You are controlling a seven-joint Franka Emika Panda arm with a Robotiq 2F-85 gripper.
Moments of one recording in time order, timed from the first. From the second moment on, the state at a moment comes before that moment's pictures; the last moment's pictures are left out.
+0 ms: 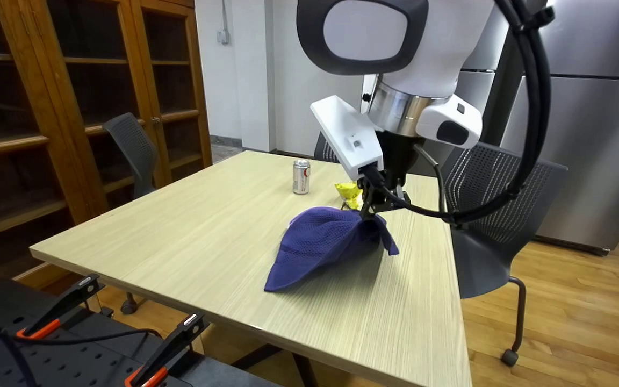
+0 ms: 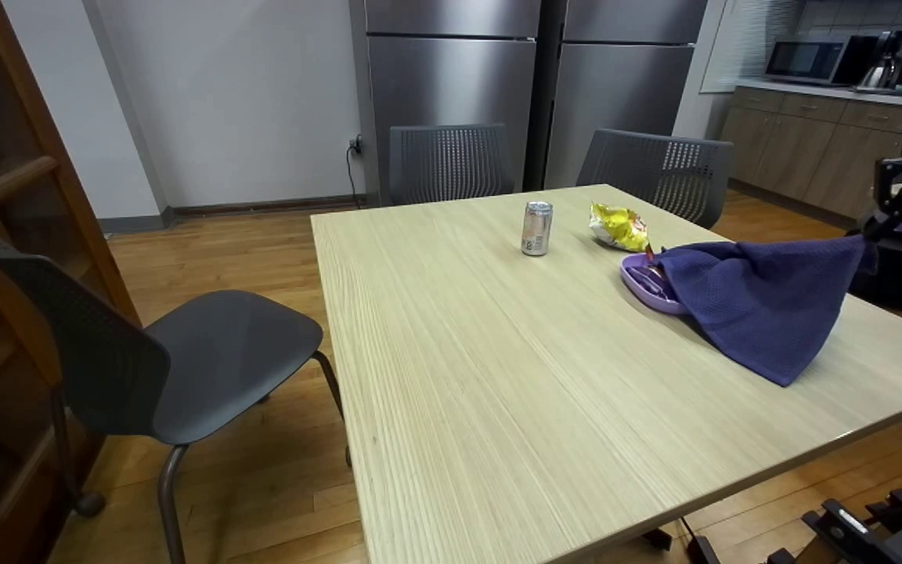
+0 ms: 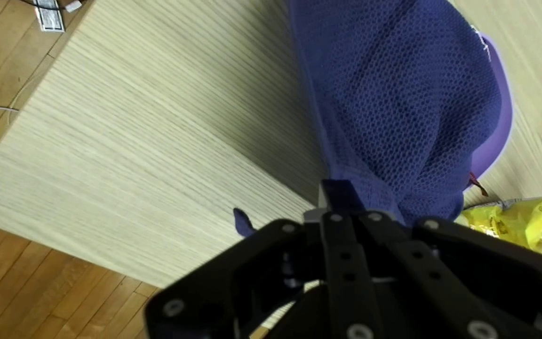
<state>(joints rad) -0.43 0.17 -0.26 -2.39 0.66 2.57 -0.42</state>
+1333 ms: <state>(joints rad) -0.39 0.16 -0.26 -2.41 0.51 2.60 -0.39</state>
